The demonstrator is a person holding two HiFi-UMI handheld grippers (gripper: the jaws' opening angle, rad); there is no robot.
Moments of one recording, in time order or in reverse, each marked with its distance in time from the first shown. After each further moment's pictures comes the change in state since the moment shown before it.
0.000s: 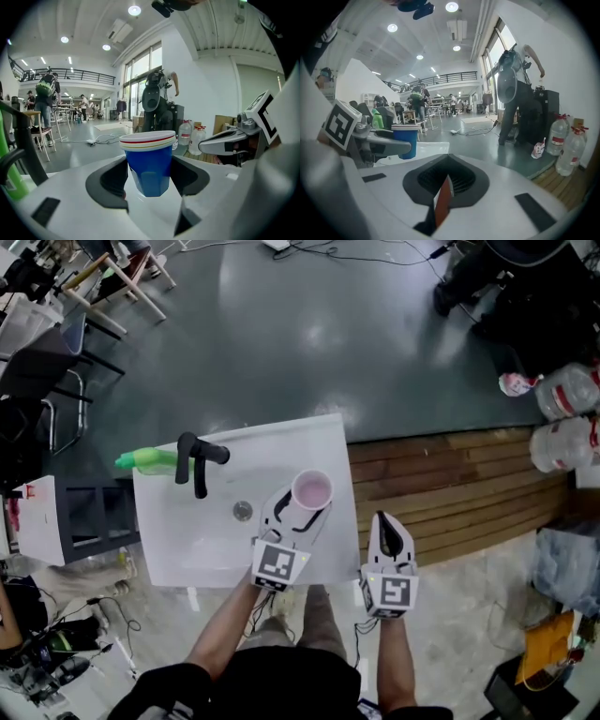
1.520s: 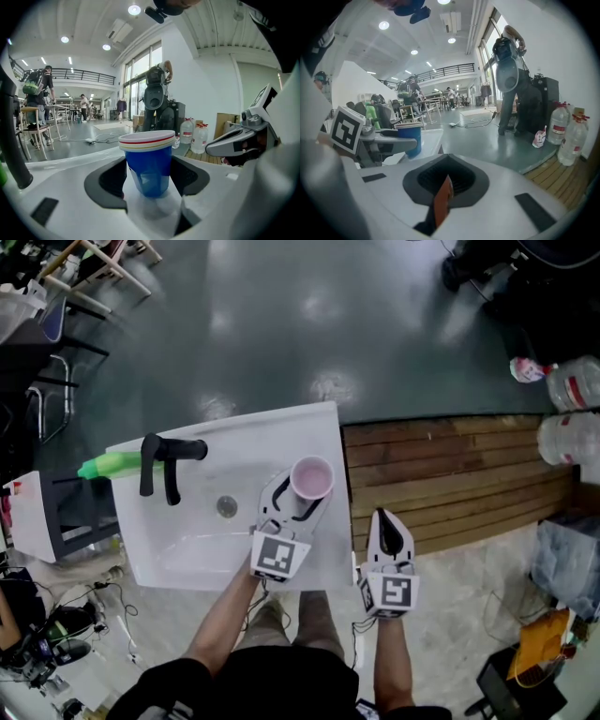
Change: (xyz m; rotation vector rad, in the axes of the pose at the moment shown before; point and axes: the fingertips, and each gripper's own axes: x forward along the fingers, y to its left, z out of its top) left arm 0.059 -0.002 -0.042 -0.032 0.014 0.011; right arm 0.029 -0.031 -0.054 0.046 0.082 0.027
